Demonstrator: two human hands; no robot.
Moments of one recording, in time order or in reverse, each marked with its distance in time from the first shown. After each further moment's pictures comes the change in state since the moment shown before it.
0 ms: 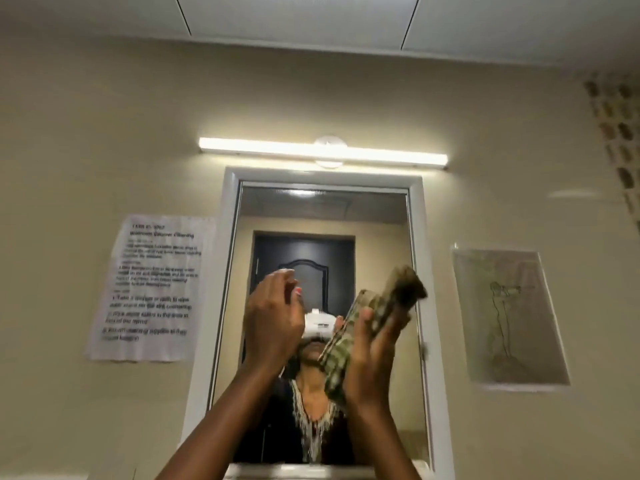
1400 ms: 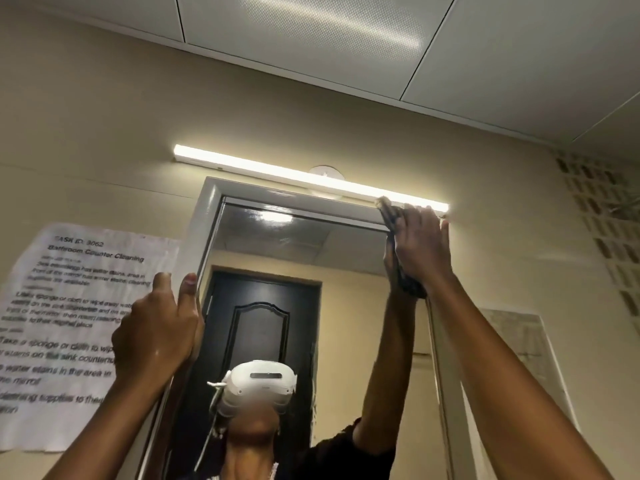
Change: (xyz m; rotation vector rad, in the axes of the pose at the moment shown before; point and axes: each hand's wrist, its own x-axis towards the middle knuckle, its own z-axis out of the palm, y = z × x) left_hand 0.089 -0.092 -0.019 0.181 0.154 -0.309; right_hand 0.301 0.005 0.003 -0.939 0.122 -0.546
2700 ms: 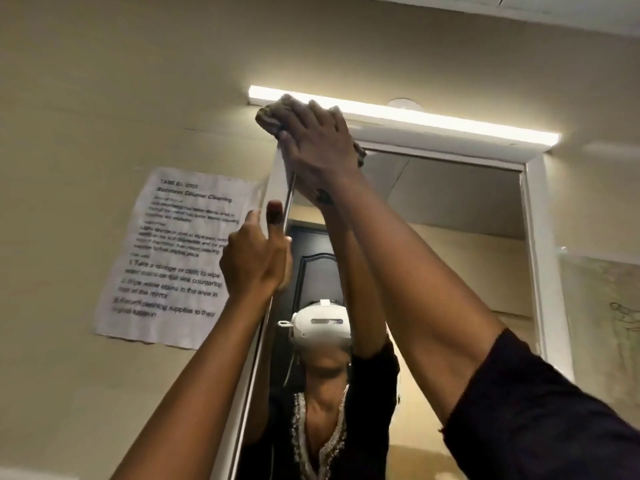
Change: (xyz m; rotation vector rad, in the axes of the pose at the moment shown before) left_hand 0.003 -0.011 0.009 -0.145 0.105 0.024; right_hand -0.008 -0.252 0.050 0.087 -0.158 -0.550
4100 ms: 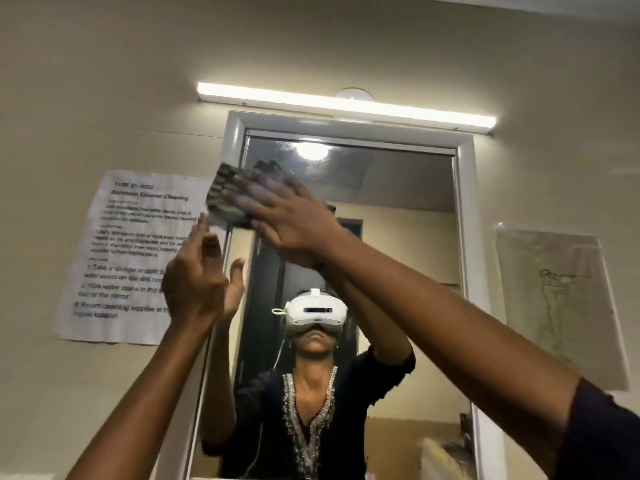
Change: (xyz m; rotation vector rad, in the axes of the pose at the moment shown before) left_hand -0.036 -0.006 -0.023 -0.082 -0.015 0.152; right_hand -0.115 0.013 -0.012 -0.040 -0.183 -0.349
